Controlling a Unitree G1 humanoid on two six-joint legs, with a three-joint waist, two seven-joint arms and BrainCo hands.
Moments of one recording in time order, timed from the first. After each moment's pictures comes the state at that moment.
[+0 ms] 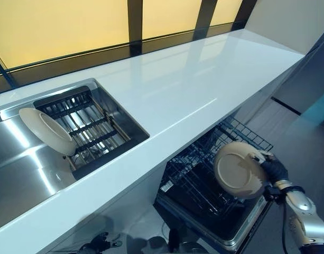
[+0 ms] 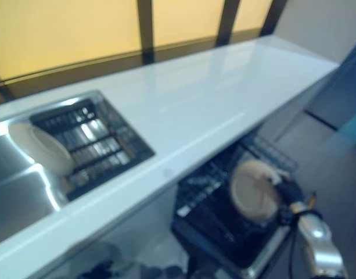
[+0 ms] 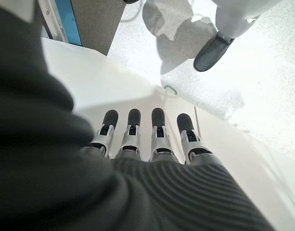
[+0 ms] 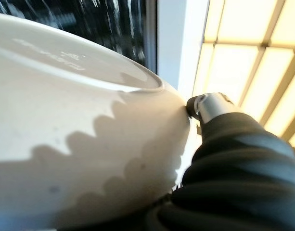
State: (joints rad) left arm 0.02 0.33 -0.26 1.13 0.06 -0.05 -0.02; right arm 0.10 -0.59 -0.06 0.10 0.47 0.03 0.11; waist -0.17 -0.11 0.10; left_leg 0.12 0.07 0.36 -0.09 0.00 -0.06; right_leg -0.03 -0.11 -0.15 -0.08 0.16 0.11
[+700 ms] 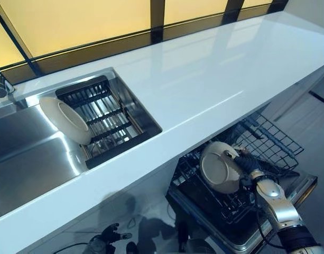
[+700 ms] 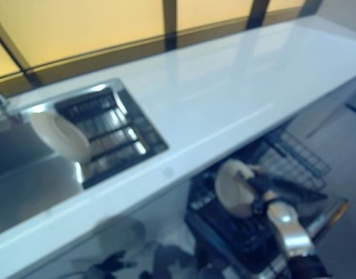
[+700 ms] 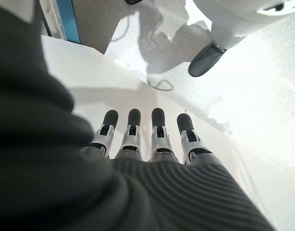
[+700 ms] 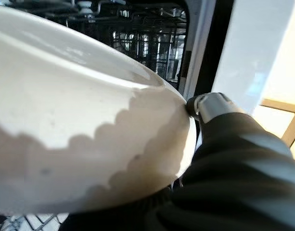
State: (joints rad) left arm -0.02 0.29 -0.30 1.07 0.06 -0.02 -0.02; right arm -0.08 -0.53 0.09 0.18 0.23 0.05 -0.05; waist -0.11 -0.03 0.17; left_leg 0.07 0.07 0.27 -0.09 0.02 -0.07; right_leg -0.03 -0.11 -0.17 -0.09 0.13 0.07
